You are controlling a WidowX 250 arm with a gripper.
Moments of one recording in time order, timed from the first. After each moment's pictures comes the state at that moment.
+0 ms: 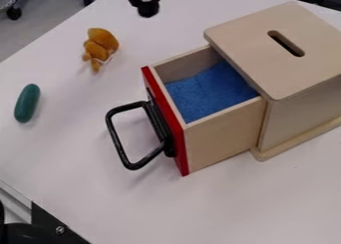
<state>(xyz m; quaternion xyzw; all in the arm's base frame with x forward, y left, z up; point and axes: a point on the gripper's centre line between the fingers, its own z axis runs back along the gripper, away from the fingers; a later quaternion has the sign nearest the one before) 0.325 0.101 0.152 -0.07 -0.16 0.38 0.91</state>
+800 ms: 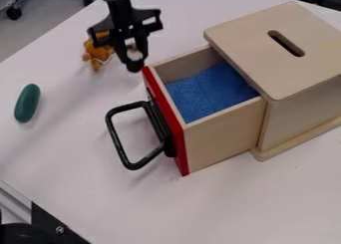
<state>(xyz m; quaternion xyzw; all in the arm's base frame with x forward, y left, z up) 0.331 0.132 0.044 -0.04 -0.09 0.41 0.91</state>
